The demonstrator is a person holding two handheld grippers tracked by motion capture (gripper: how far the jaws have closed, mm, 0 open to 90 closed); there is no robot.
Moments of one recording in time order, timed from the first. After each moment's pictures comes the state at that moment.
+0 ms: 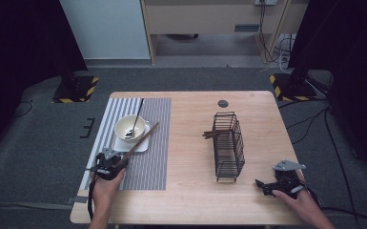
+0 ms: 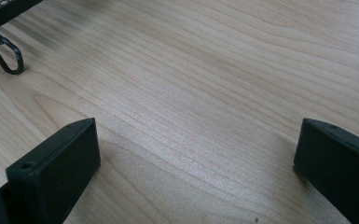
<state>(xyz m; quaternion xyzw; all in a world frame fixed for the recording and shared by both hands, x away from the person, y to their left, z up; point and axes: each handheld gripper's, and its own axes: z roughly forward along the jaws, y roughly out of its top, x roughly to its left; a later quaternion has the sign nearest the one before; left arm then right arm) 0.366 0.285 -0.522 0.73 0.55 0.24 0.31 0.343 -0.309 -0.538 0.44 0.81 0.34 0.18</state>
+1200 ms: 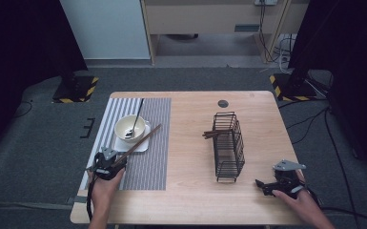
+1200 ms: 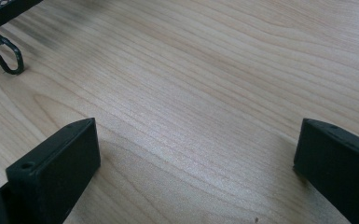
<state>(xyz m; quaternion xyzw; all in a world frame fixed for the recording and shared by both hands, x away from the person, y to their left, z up) 0.364 0.286 -0.519 0.73 0.55 0.28 0.29 0.343 -0.309 -0.538 0.44 0.81 0.34 0.18</state>
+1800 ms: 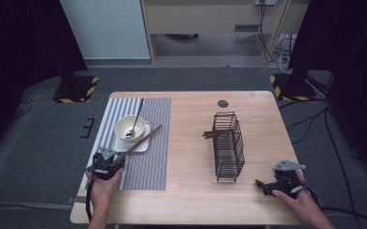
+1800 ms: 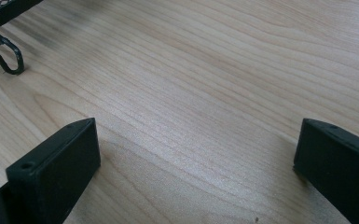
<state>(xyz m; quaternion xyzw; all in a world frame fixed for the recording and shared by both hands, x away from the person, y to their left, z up) 0.365 0.293 -0.519 0.72 0.56 0.30 0.29 0.342 -0.309 -0.538 0.44 0.81 0.34 0.18</state>
